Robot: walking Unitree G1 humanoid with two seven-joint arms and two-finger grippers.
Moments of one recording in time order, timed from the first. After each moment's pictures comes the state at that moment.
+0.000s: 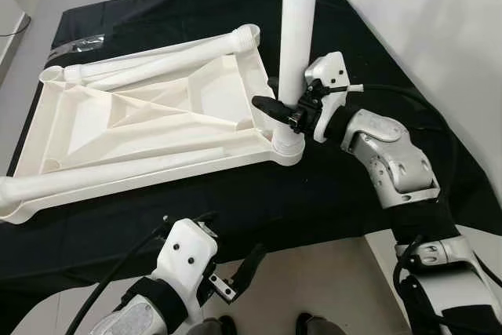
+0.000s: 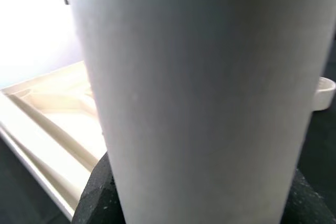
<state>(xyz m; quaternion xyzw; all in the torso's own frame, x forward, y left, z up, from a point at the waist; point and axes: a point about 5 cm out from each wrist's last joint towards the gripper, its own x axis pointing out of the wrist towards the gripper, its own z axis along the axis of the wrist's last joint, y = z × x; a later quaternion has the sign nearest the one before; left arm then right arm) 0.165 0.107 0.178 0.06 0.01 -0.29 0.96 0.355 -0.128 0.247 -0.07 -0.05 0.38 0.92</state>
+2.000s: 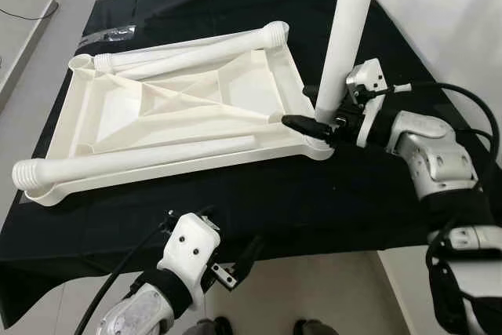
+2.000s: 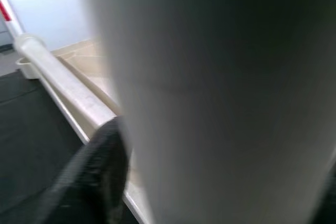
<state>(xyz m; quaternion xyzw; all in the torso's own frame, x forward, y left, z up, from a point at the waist) 0.182 0.106 0.167 0.06 -0.01 -0.28 0.96 0.365 -0.178 0.247 -0.09 -0.03 0.47 0.88</state>
